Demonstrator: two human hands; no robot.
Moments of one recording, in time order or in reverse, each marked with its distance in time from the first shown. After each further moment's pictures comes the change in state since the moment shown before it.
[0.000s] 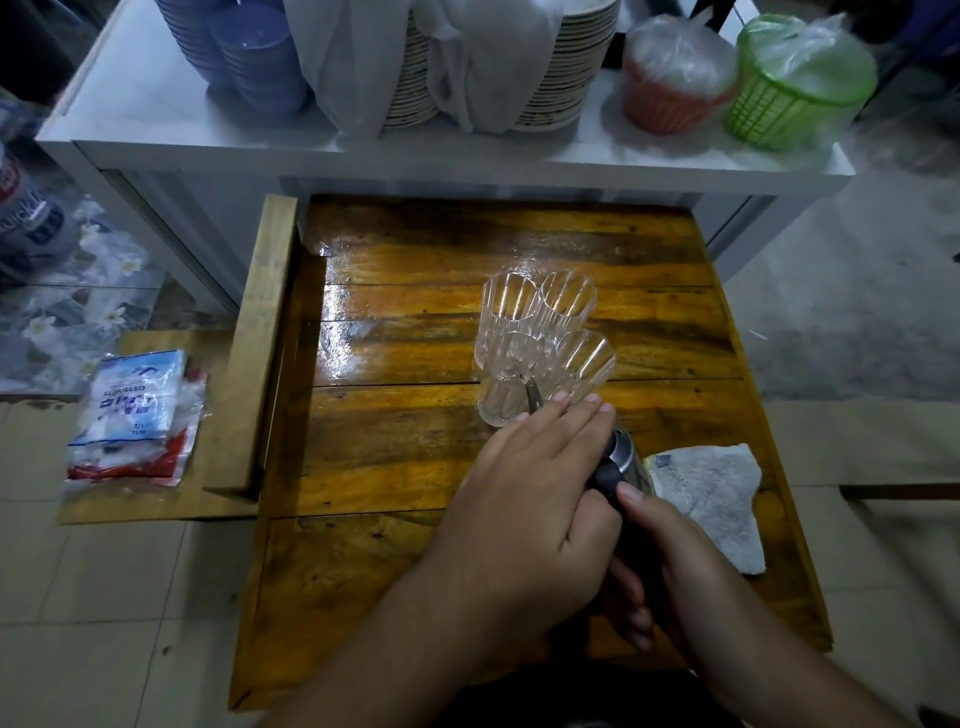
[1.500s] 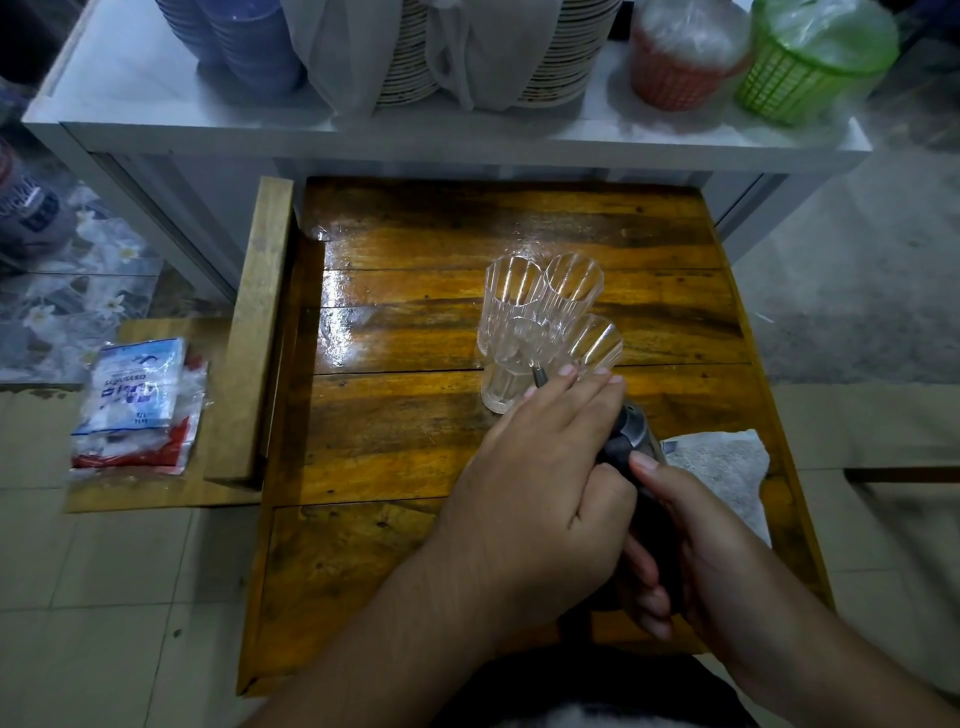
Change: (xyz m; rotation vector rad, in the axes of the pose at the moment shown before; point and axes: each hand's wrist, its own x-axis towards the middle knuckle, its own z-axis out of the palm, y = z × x) left_hand 0.005 0.006 -0.009 -0.102 -0.007 -0.043; right_hand -0.013 -0.026 0.008 0.017 0.022 0.040
